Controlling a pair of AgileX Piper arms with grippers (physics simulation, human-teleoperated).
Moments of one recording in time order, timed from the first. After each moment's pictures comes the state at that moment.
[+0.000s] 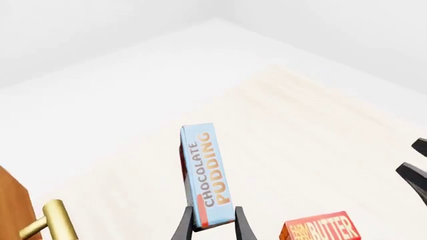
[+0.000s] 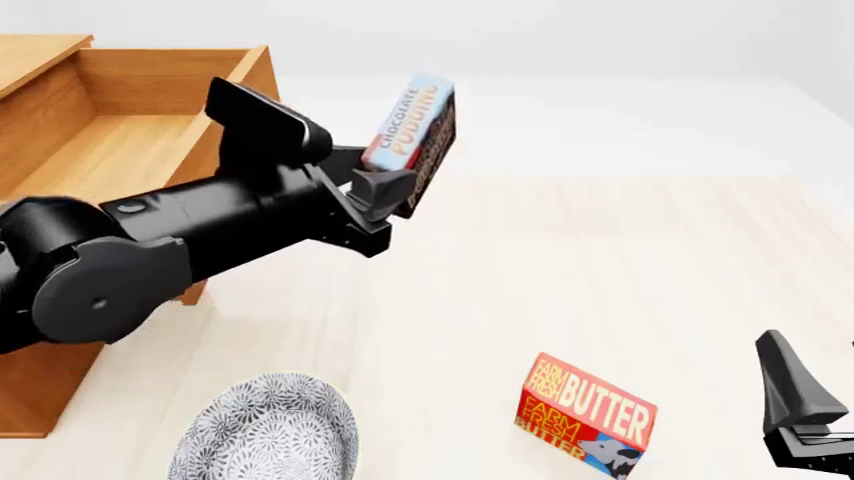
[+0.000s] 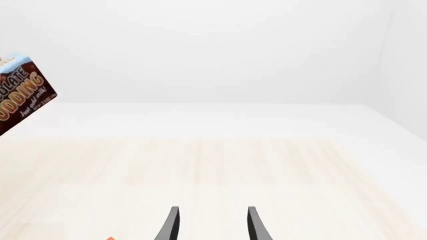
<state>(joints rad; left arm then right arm) -0.72 1.22 -0.85 -0.06 0.04 0.00 0.02 0.00 -0.02 0.00</state>
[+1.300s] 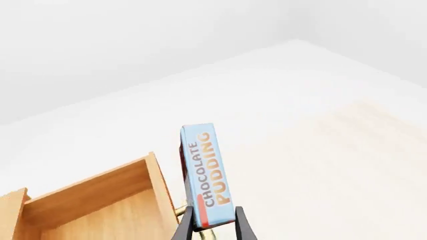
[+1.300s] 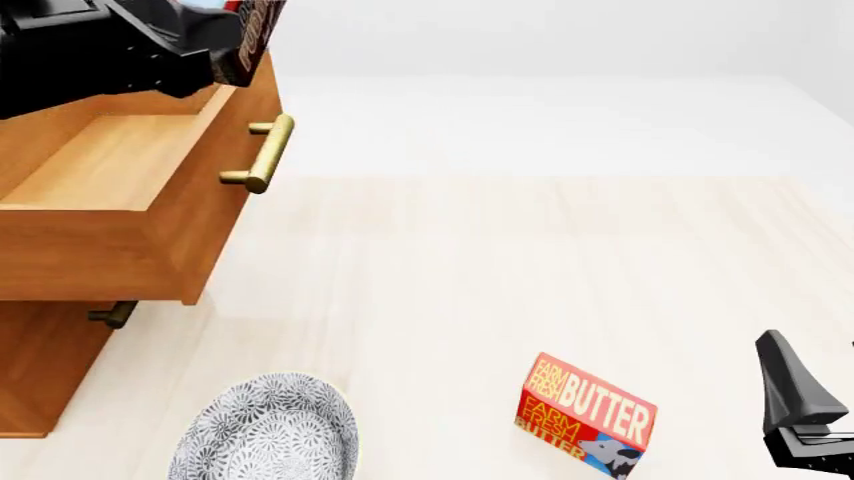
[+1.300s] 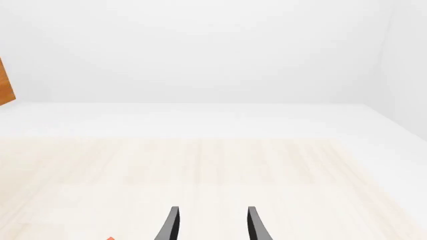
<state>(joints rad) -0.41 1.04 -1.12 0.31 0.12 0.00 0.02 0.00 -0.02 0.00</state>
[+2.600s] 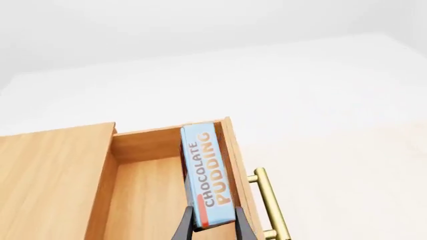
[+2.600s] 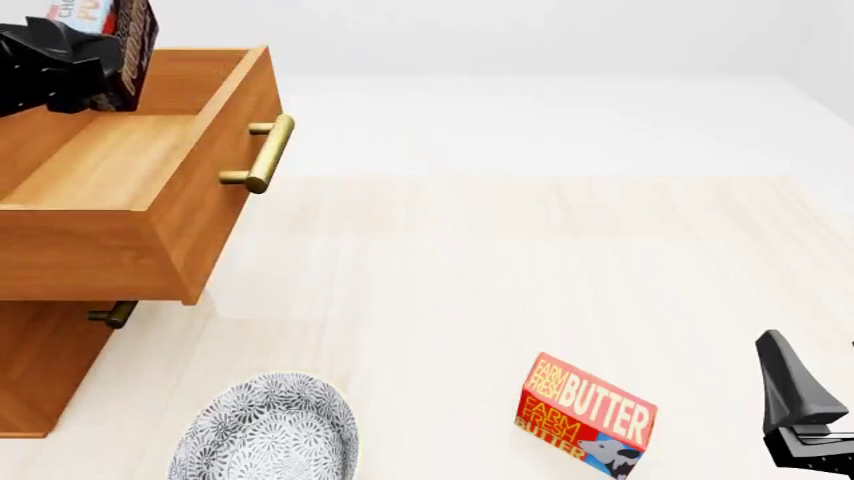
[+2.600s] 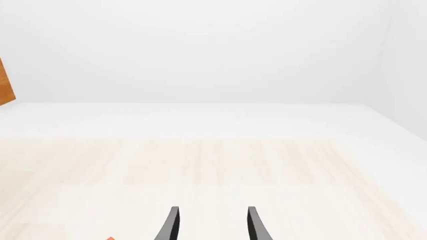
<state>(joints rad) -0.13 0.97 -1.06 0.40 0.06 0.00 0.02 0.00 -0.02 0.00</state>
